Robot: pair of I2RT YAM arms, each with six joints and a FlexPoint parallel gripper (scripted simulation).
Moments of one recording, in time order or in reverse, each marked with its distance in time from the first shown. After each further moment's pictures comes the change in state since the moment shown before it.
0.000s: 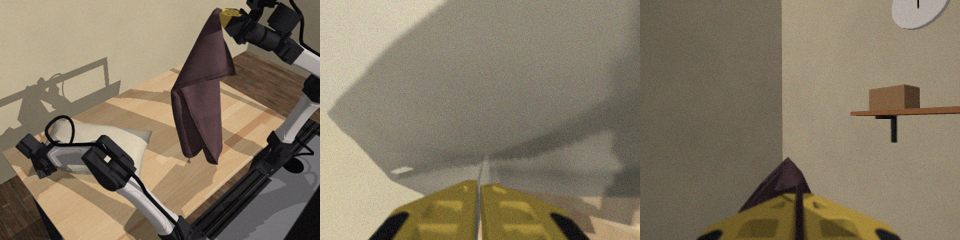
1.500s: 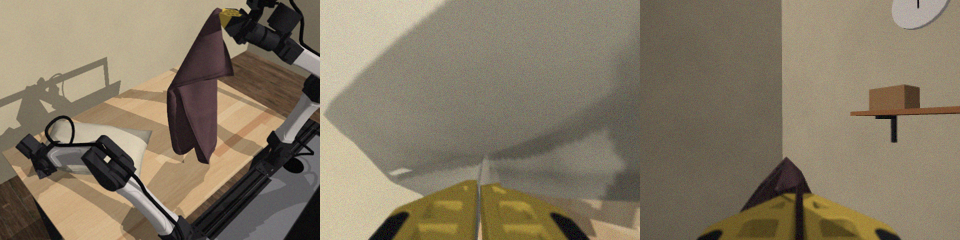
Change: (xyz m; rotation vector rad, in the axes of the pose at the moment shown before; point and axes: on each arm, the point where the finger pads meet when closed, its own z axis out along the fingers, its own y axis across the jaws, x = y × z) left arm 0.000 -0.001 0.001 -0.001 0.000 0.000; right arm 0.000 0.000 0.000 0.000 0.000 0.000
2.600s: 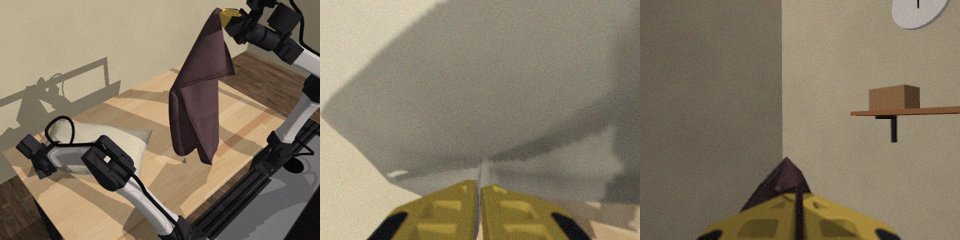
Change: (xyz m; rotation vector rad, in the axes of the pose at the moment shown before) left arm 0.000 -0.001 0.001 0.001 0.000 0.000; right arm 0.000 0.000 0.000 0.000 0.000 0.000
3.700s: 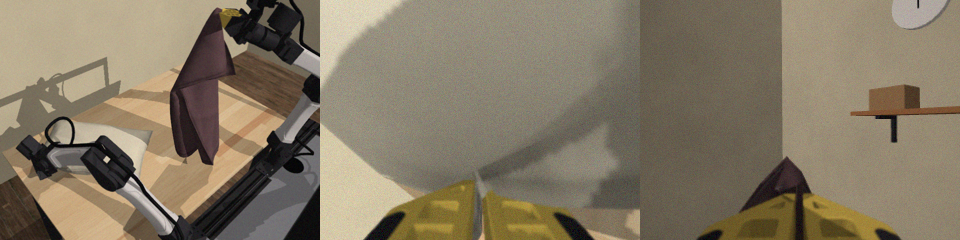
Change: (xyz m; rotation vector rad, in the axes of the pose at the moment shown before) left arm -0.001 -0.004 0.003 0.008 -0.004 -0.003; right arm 0.000 0.000 0.000 0.000 0.000 0.000
